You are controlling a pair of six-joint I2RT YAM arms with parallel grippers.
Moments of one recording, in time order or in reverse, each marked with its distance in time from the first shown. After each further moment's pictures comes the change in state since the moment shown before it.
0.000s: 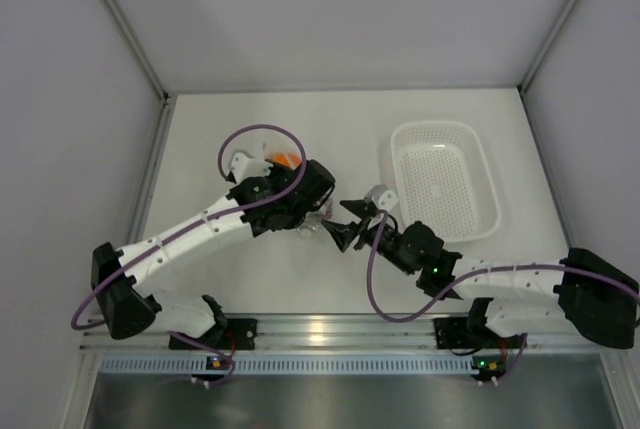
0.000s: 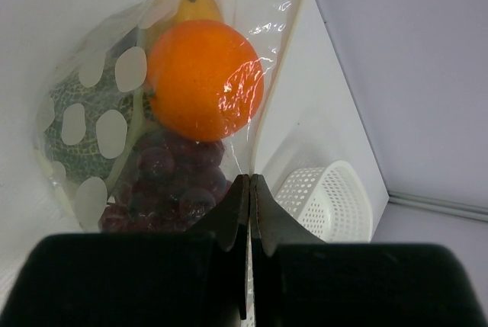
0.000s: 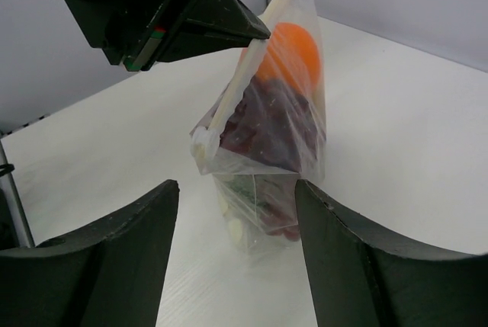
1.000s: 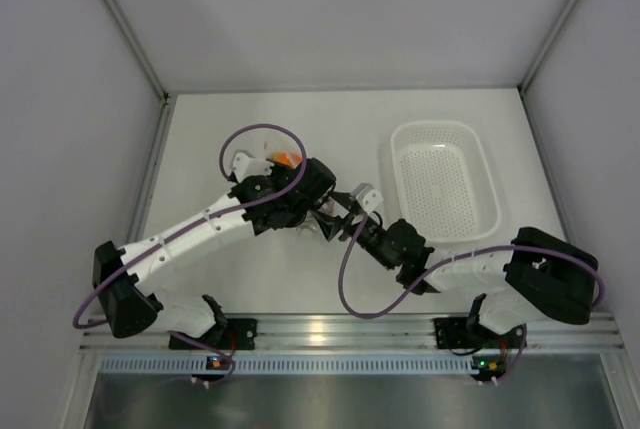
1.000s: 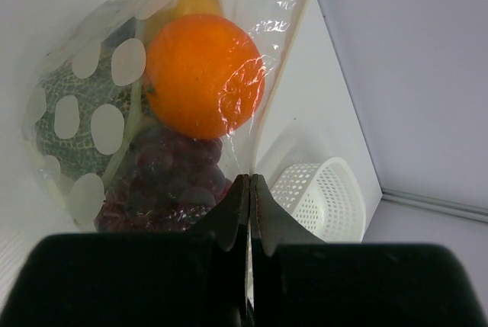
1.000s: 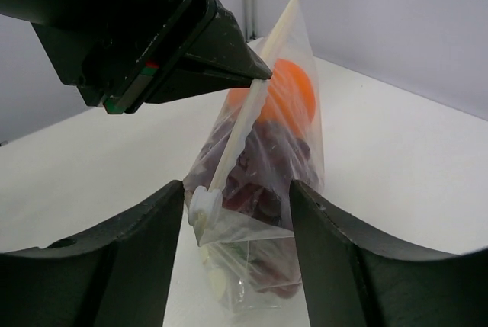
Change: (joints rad) left arm 0.006 0.013 0.009 0.008 0.026 -0.025; right arm 0.000 0.270 0.064 0.291 0.051 -0.106
